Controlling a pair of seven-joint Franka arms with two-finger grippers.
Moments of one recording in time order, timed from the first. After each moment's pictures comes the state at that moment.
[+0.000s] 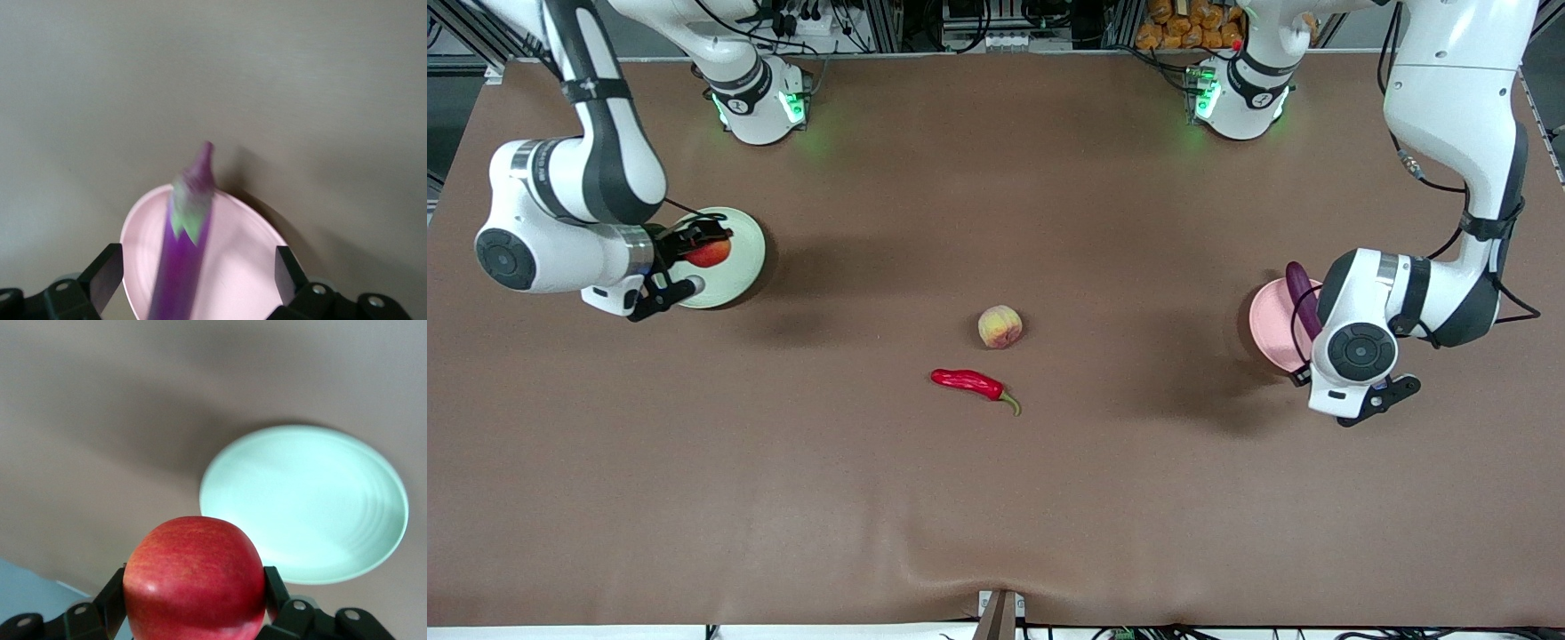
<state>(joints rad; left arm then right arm) -0.03 0.55 -0.10 -1.73 0.45 1.95 -0.87 -0.04 0.11 0.00 -2.17 0.10 1.72 -0.46</state>
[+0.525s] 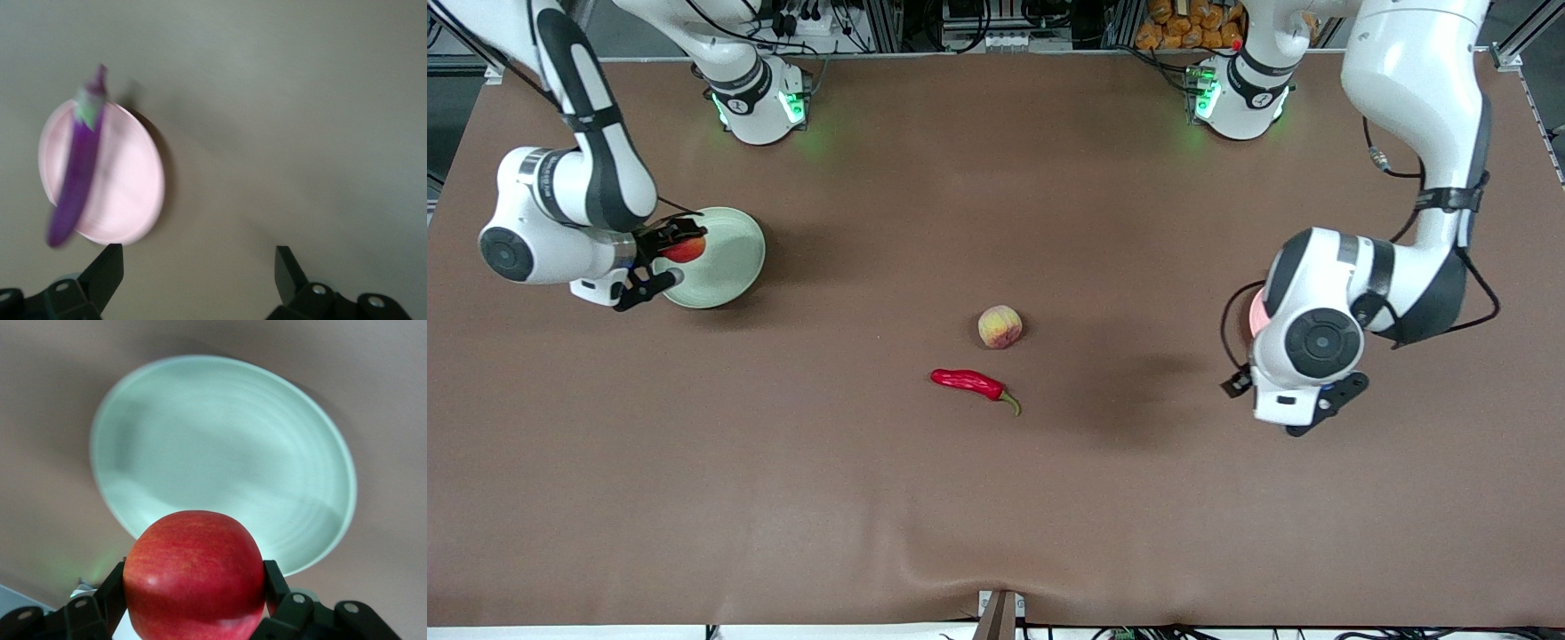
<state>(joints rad) -0.22 0.54 -0.11 -1.50 0.20 1.81 -1.04 -0.16 0.16 -0.04 -2.32 -0.02 1.95 -0.60</state>
